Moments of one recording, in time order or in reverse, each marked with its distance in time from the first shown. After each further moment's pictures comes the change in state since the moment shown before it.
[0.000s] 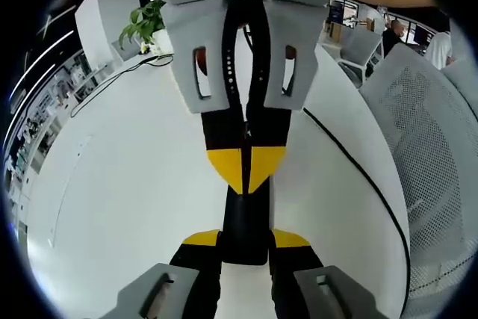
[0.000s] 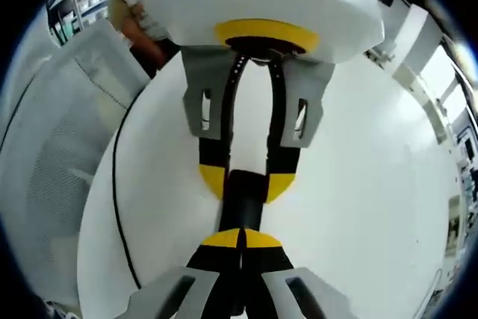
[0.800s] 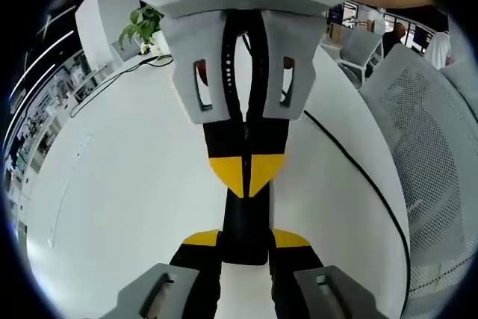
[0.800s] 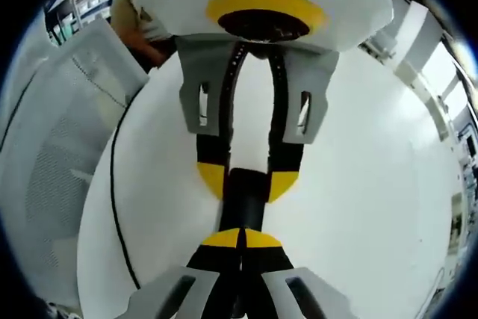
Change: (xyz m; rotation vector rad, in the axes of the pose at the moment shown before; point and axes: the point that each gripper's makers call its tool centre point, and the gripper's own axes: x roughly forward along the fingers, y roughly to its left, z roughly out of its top) left arm 0.000 -0.001 0.000 0.000 -0.004 -0.003; right arm 0.005 -0.001 -0.002 0.012 0.013 0.010
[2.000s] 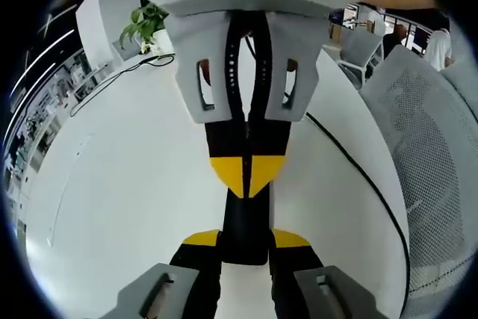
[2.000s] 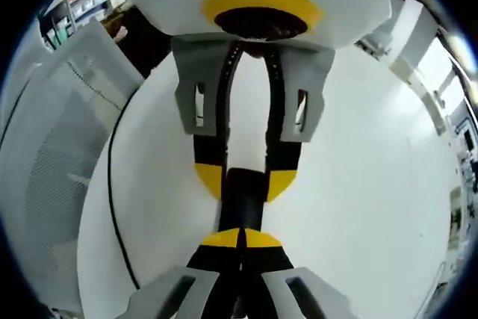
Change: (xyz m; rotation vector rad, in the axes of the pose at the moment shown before) left arm -0.001 0.002 -0.001 -0.005 -0.001 -0.002; right arm 0.000 0.000 0.000 0.012 0.002 -0.023
